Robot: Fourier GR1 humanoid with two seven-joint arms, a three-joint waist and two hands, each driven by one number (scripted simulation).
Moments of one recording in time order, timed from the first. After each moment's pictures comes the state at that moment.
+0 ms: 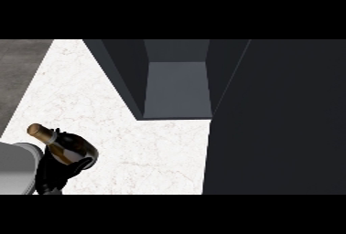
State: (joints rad) left arm -0.10 0.07 0.50 -0.87 0.28 -0.22 -0.40; right arm 0.12 -0.22 0.43 -2.52 -0.04 -0.10 0.46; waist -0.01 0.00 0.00
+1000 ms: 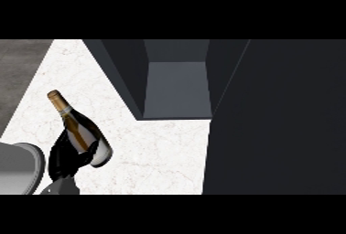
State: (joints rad) left arm -0.19 0.06 0.44 -0.81 0.24 -0.16 -0.52; right arm 0.14 -0.25 0.38 -2.52 -0.05 -0.08 0.44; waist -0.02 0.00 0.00
